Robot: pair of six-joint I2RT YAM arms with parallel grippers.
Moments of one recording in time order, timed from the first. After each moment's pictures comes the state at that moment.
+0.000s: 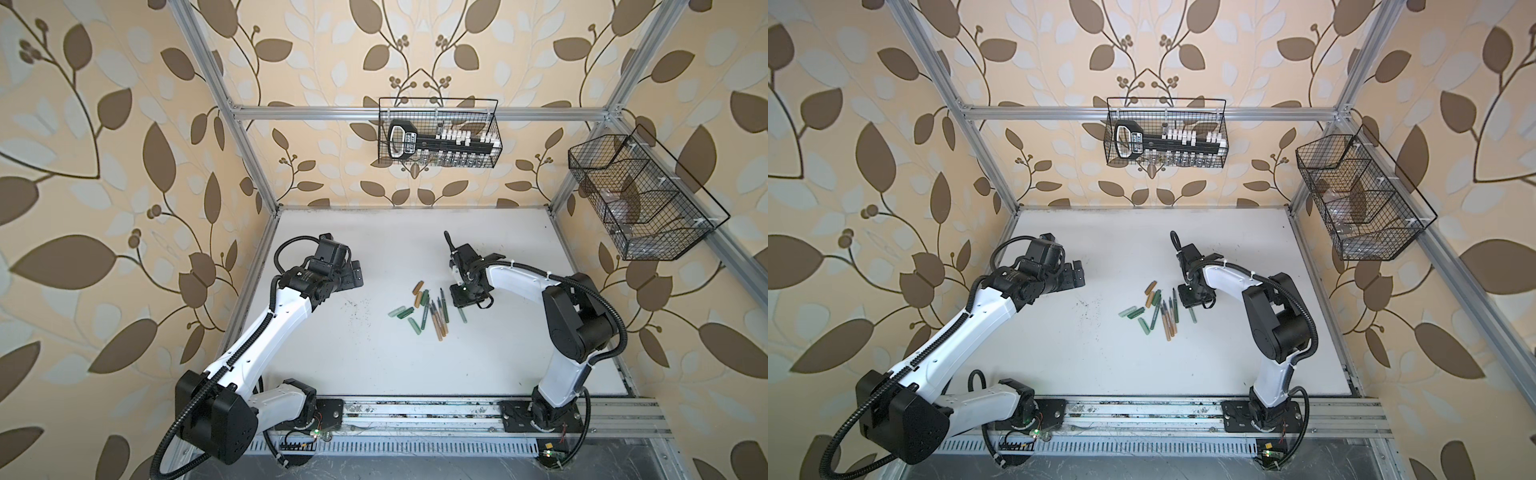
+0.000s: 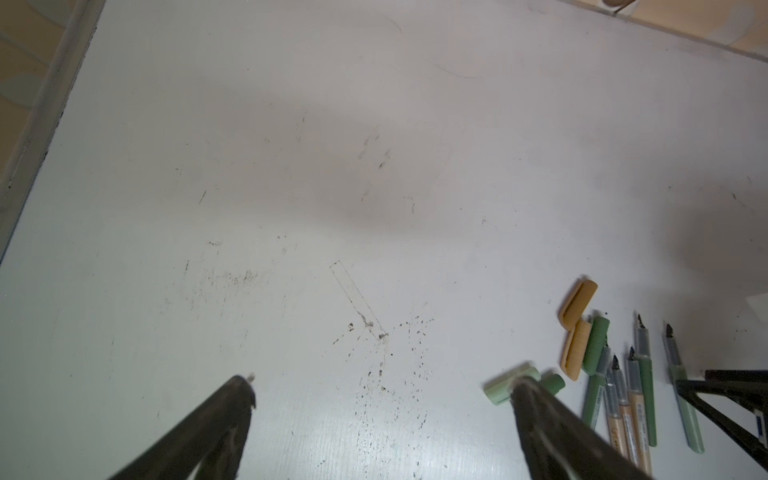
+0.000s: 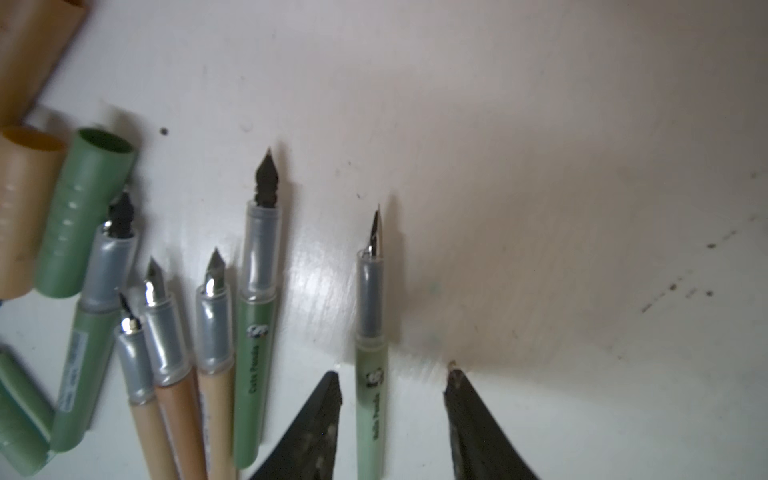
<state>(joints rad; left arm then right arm) -0.34 1.19 1.04 -0.75 -0.19 -0.51 0.44 1.84 1.18 -0.74 0.03 0.16</state>
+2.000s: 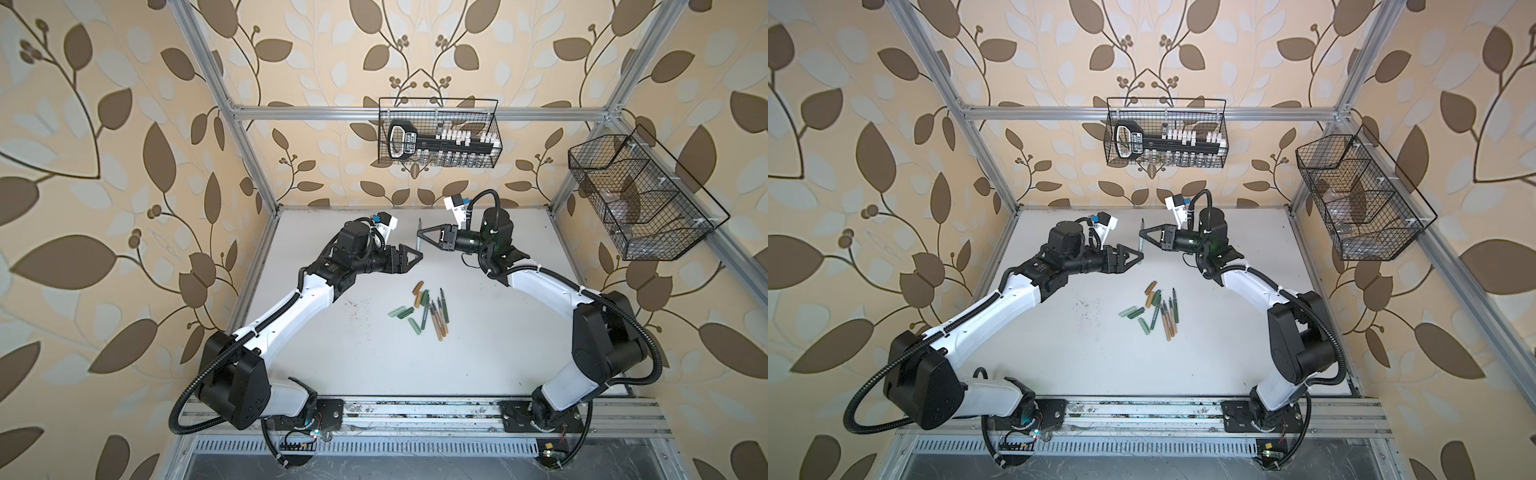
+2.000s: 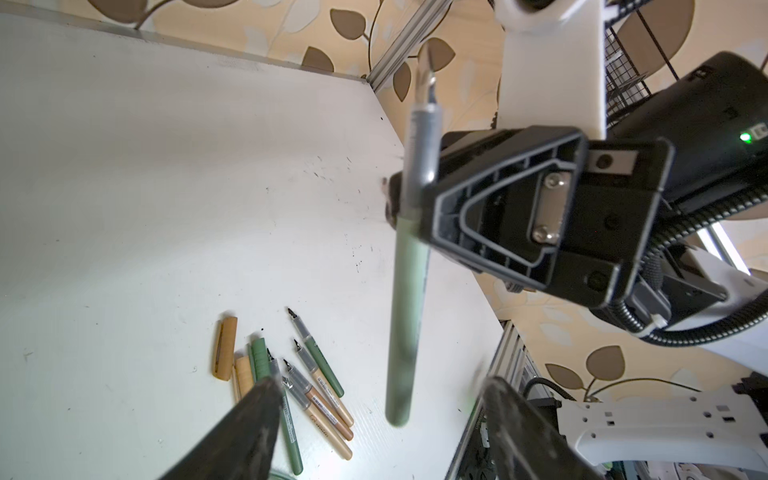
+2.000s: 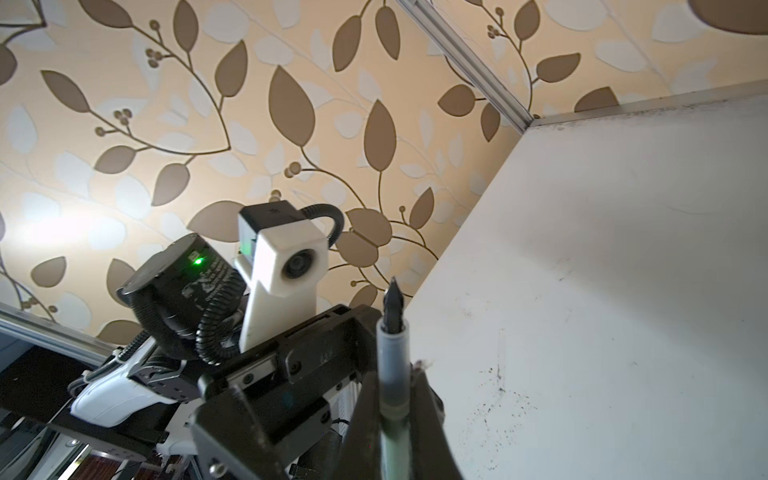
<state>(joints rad) -0.46 1.38 1.10 -0.15 0.58 -0.52 0.38 1.64 1.14 0.45 -0.87 0.84</state>
